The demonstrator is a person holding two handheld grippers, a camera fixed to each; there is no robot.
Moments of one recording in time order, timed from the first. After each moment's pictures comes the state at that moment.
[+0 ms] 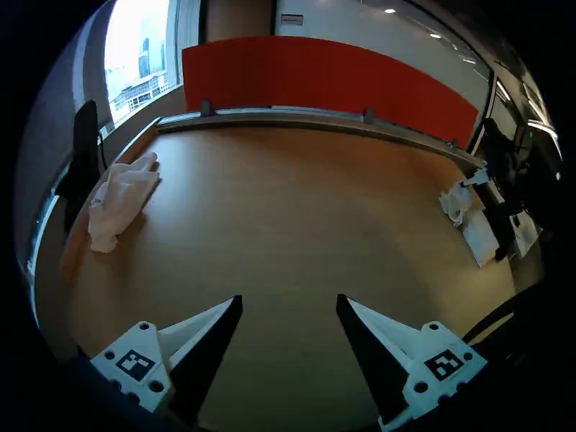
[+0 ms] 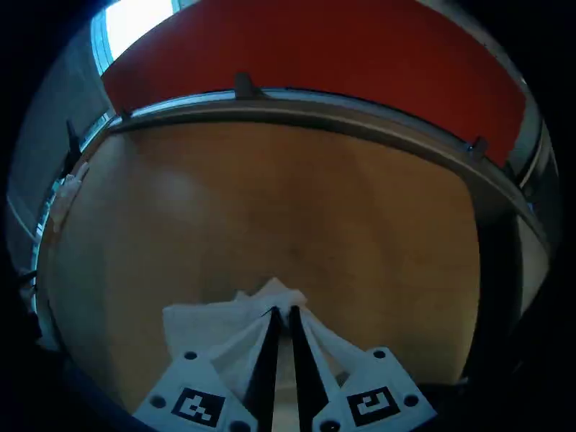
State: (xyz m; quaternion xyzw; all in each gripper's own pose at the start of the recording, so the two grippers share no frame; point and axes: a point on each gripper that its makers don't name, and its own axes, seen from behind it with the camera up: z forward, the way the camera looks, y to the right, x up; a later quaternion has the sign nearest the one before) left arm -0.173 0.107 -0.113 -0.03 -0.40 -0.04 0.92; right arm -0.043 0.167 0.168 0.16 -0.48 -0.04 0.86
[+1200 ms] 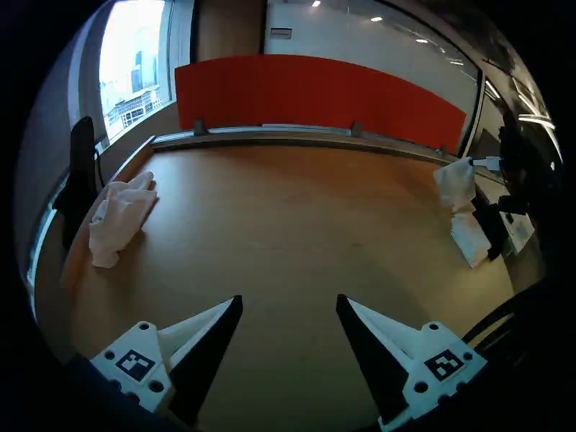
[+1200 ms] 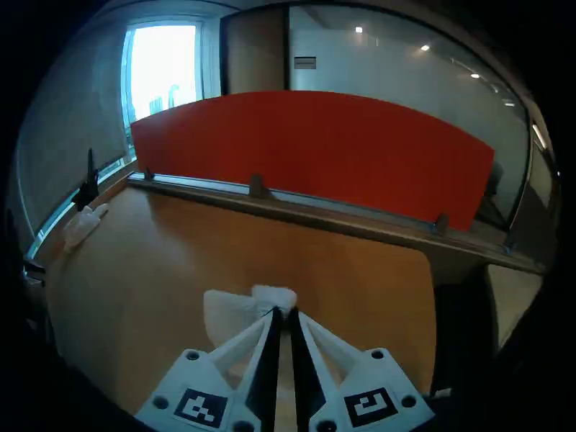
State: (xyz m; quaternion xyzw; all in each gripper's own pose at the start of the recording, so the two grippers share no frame) left arm -0.148 0.111 -0.119 -0.05 -0.36 -0.03 0.93; right arm 0.083 0.183 0.157 0.17 -0.31 -0.05 0.93
